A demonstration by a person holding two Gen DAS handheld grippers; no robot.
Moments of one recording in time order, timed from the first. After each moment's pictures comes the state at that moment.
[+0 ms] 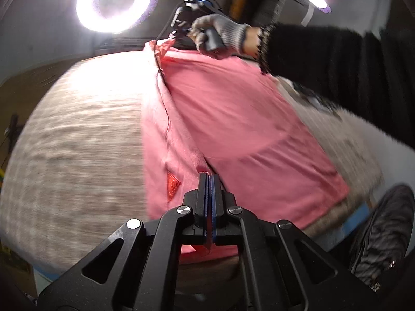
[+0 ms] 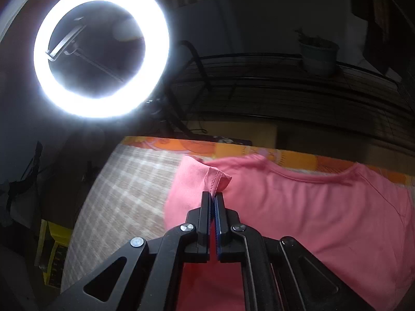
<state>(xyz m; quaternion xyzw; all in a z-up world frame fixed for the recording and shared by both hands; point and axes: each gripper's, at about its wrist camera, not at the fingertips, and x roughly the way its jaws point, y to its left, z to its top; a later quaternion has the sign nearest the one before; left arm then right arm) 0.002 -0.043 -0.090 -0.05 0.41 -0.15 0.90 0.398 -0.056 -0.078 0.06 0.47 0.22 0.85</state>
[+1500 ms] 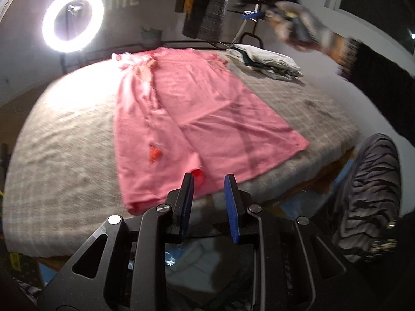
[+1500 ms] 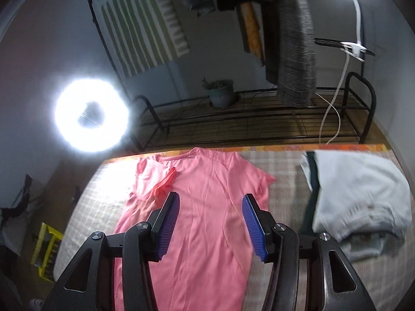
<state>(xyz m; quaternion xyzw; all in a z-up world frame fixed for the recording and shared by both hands) -0.081 -0.079 -0.070 0.02 0.40 -0.20 0.90 0.194 -0.350 0.033 0.10 0.38 0.13 0.91</state>
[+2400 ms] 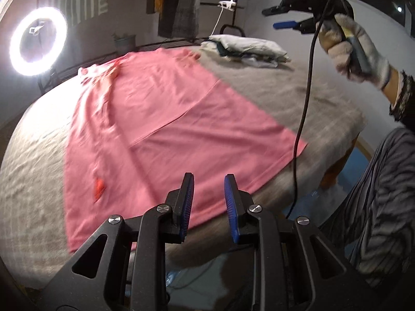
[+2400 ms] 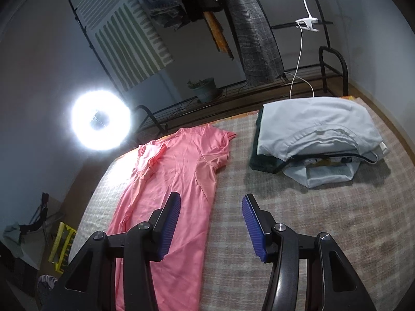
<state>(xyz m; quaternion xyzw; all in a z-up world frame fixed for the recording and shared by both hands) -0.044 -0.171 -0.103 0.07 0.39 -0.25 0.89 0.057 -0.470 -0.011 0.18 0.36 0.14 0.90</state>
